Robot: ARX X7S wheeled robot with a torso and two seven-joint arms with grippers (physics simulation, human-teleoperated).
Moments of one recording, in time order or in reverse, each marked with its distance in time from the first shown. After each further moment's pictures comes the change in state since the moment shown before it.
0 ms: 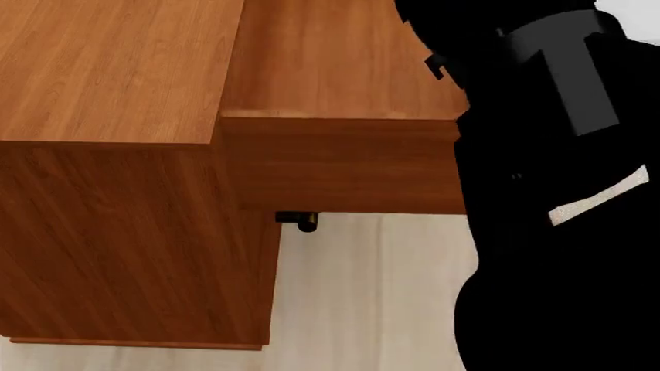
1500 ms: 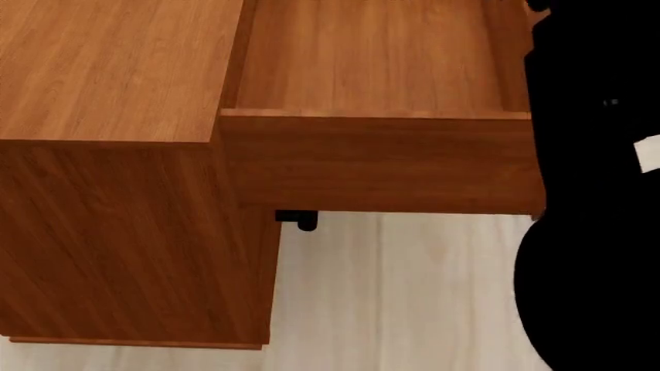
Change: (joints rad) left arm -0.036 -0.014 -0.020 0.035 -0.061 -0.025 -0.030; right arm 0.172 0.047 -0.041 0.007 -0.068 0.085 -0.108
